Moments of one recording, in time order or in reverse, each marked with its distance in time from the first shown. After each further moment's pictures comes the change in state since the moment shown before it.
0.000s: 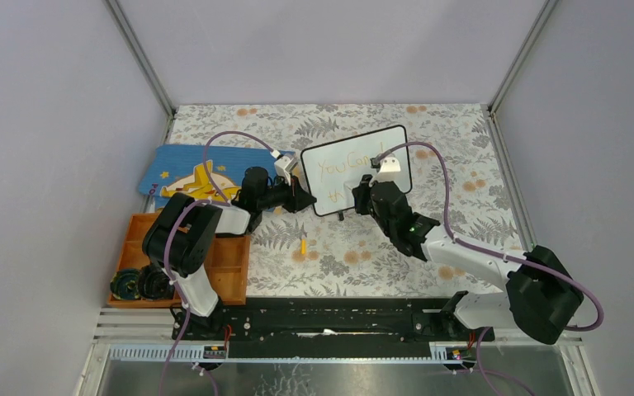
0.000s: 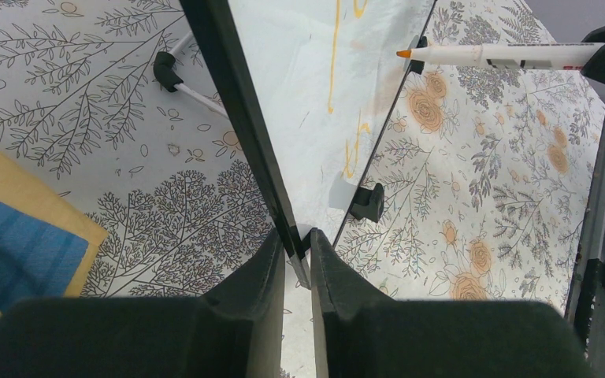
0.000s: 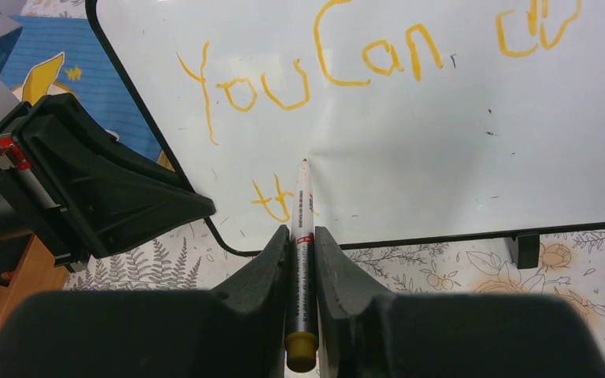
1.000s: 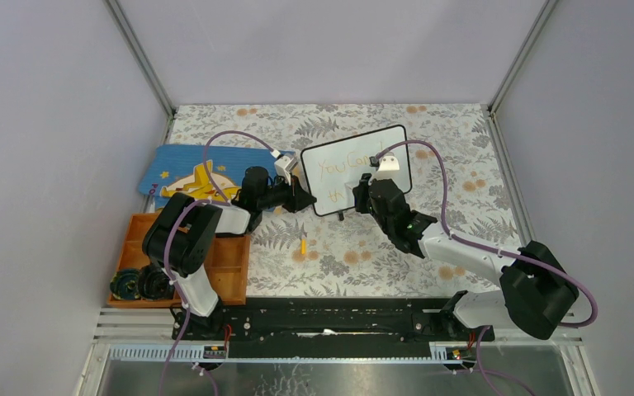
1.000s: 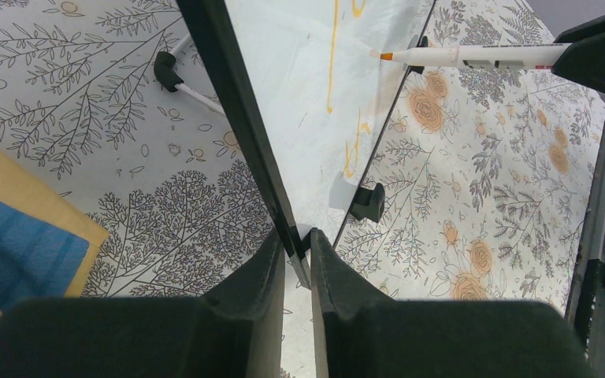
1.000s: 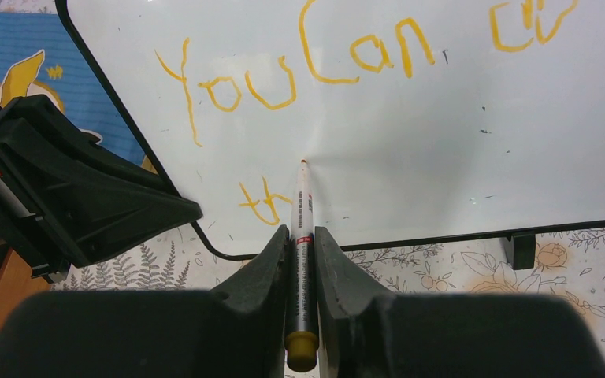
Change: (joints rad) left arm 0.000 0.000 0.004 -0.007 -0.001 0.002; right arm -0.018 0.043 0.016 0.002 -0.002 0.002
